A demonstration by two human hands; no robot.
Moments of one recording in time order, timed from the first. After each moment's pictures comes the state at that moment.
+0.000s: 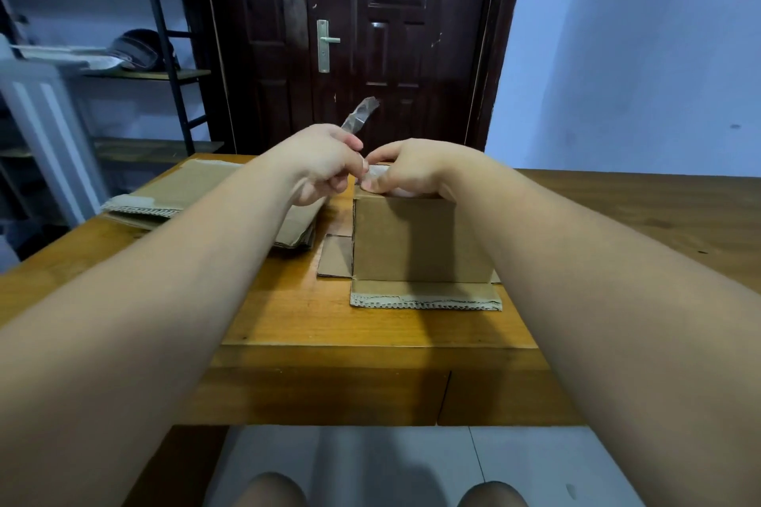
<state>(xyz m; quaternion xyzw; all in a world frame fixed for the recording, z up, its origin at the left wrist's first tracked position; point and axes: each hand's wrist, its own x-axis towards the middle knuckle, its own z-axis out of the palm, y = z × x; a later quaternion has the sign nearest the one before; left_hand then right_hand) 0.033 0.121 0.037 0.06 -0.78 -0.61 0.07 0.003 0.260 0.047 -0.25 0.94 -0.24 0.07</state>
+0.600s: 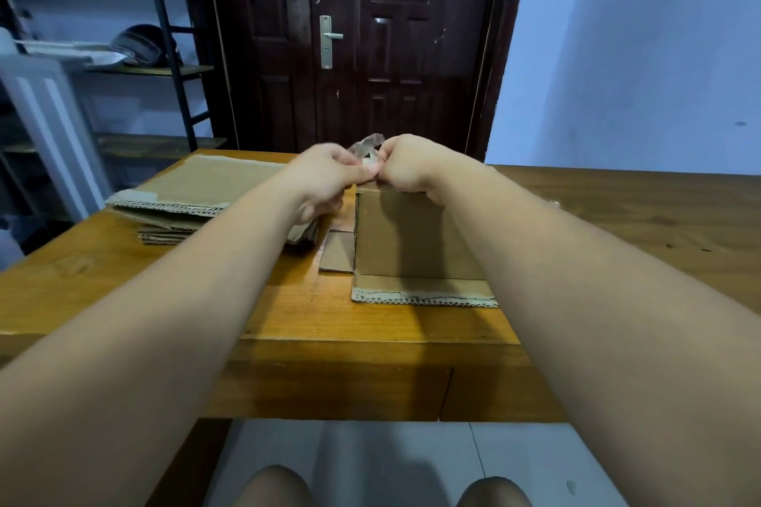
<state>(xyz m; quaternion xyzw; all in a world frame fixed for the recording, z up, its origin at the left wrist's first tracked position) 0.025 0.117 0.006 0.06 -0.82 -0.56 0.09 -0.010 0.240 0.036 -0.21 0.95 -0.25 0.01</state>
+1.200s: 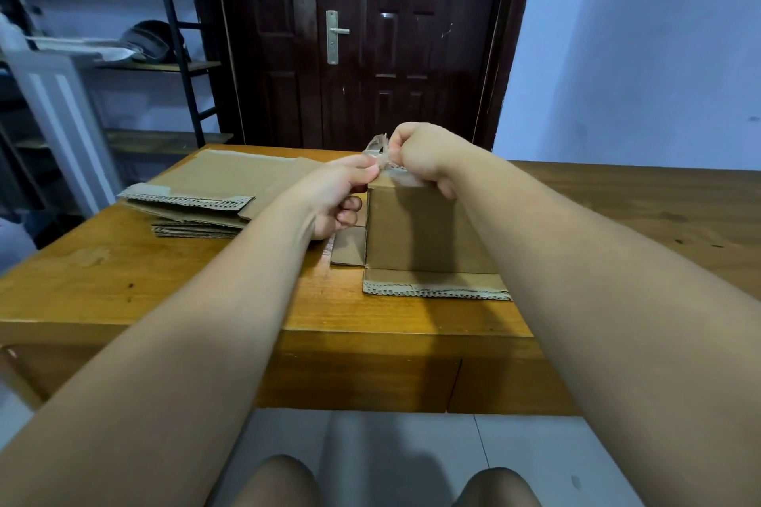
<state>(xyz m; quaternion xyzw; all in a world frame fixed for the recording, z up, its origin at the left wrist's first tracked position) 0.028 0.117 -0.014 0.05 -0.70 -0.72 0.00 -0.008 0.246 0.036 -0.20 0.91 -0.36 0.01</state>
